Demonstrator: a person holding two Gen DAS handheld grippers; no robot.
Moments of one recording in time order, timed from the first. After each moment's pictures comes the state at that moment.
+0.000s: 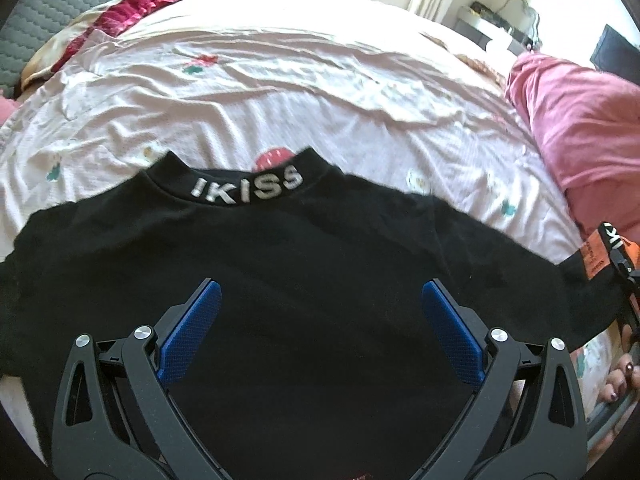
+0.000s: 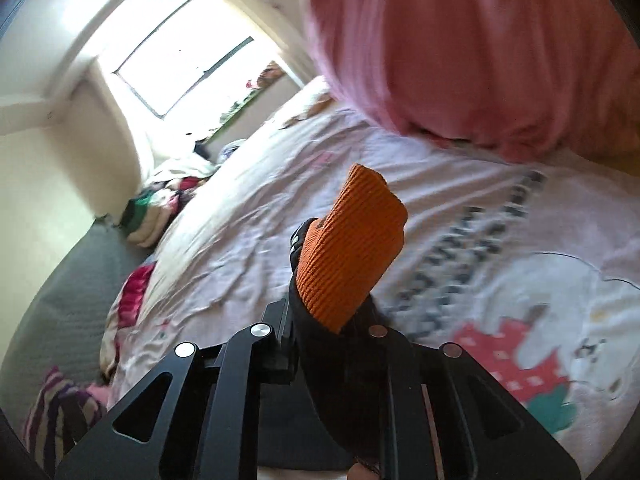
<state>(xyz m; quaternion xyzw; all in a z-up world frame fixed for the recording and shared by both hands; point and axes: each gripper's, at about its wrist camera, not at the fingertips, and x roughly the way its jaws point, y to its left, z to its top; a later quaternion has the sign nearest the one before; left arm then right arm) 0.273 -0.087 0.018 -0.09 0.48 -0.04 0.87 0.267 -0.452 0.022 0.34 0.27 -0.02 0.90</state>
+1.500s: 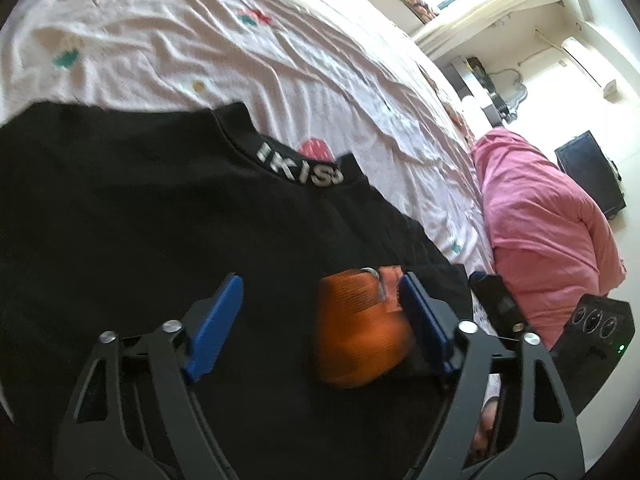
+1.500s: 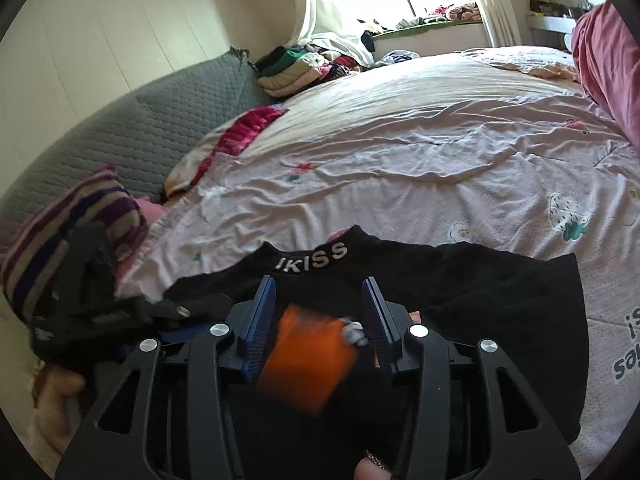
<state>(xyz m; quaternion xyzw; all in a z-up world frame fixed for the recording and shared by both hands) 0.256 0.016 -0.001 -0.30 0.49 -0.13 0.81 0.295 -0.208 0.035 0.14 0.35 0.24 0.89</state>
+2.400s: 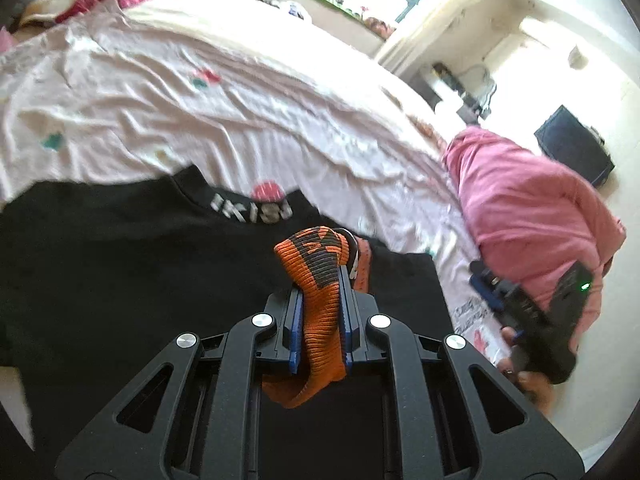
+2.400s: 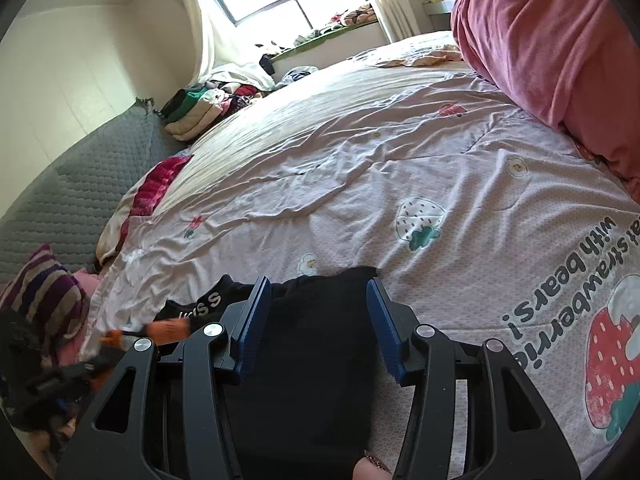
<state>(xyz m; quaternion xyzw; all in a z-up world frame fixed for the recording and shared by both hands) 0.231 -0.002 0.059 -0.24 0.41 -0.14 0.87 0.308 -0.318 0.034 0.20 0.36 0.08 0.91</state>
